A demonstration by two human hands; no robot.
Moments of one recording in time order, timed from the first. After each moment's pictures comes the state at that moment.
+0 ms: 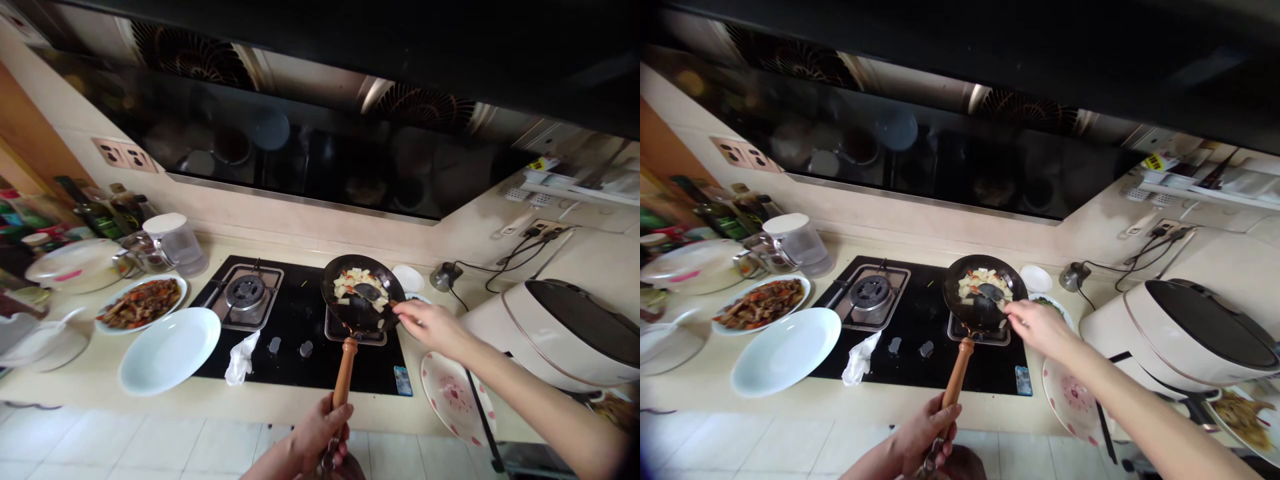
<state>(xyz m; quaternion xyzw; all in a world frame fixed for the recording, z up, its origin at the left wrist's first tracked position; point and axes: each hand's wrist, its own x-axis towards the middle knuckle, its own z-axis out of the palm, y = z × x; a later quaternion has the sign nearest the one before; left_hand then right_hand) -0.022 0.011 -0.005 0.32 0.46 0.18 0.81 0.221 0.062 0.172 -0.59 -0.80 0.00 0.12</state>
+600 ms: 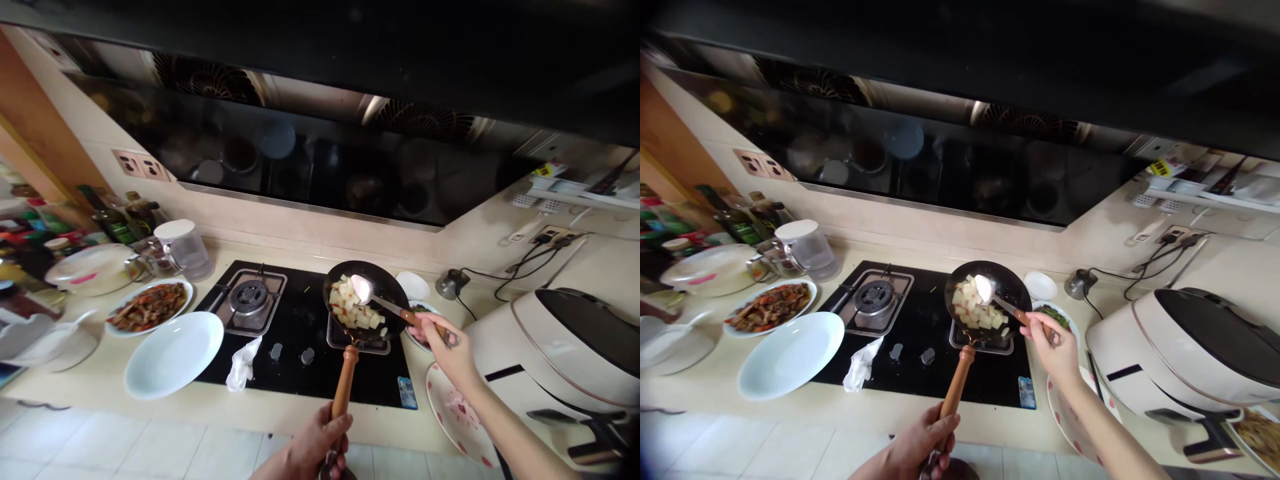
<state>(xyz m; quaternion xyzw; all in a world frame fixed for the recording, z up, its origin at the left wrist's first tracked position) -0.024 0.011 0.000 0.32 0.46 0.18 0.81 0.229 0.056 0.108 -0.65 -0.44 0.26 0.56</state>
